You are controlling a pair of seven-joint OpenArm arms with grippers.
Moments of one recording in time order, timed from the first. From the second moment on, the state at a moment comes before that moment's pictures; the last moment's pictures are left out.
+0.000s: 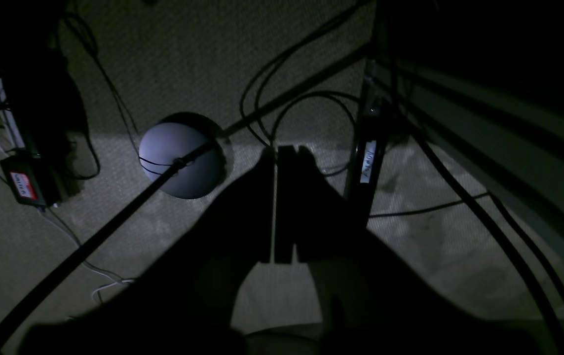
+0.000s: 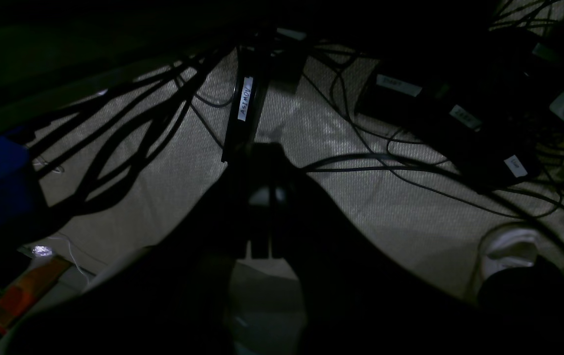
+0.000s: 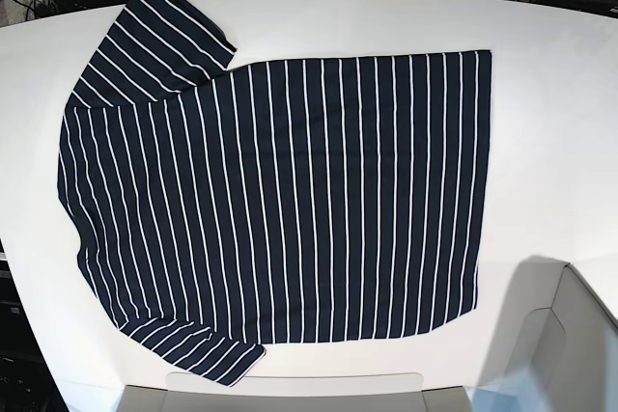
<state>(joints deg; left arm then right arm) 10.9 0.3 -4.5 15.2 -0.1 3.6 -3.2 -13.0 8.9 -21.6 26.0 11.2 17.2 -6.0</state>
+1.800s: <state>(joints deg) 25.6 0.2 -4.5 40.6 -0.3 3.7 5.2 -27.4 14.9 -21.4 46.2 11.3 17.1 -9.2</state>
